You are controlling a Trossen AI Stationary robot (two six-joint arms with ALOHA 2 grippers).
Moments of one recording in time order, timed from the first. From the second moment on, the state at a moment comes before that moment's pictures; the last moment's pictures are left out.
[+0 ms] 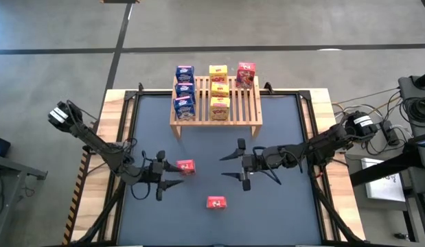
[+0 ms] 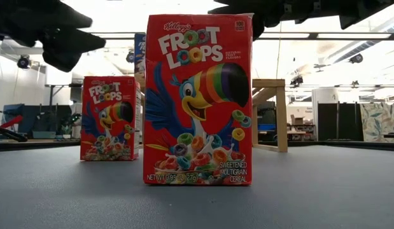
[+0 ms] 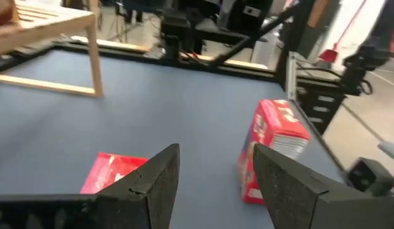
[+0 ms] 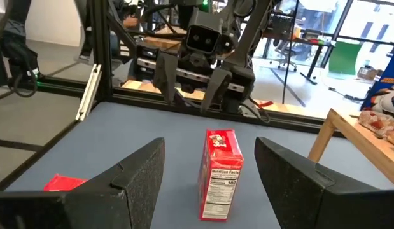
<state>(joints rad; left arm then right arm) -0.67 1.12 0.32 0.56 -0.67 -0.34 0.27 1.48 0.70 0.70 0.17 -0.11</state>
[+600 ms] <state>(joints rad) -0.66 0.86 0.32 0.15 -0.69 -0.43 0.27 1.48 0.71 0.65 0.17 -0.16</state>
